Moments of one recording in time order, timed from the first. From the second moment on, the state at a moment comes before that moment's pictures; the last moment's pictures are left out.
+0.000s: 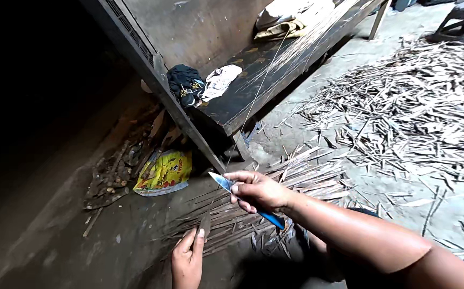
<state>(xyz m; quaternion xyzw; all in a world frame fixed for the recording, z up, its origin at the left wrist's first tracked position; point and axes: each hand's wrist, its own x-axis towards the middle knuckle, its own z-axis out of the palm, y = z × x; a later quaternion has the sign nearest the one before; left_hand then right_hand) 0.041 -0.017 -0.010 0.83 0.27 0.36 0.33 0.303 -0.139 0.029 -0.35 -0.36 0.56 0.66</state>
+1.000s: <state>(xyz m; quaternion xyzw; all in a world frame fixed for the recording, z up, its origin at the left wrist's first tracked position) 0.042 -0.019 -0.011 0.84 0.28 0.36 0.29 0.310 -0.141 0.034 -0.40 -0.30 0.52 0.69</state>
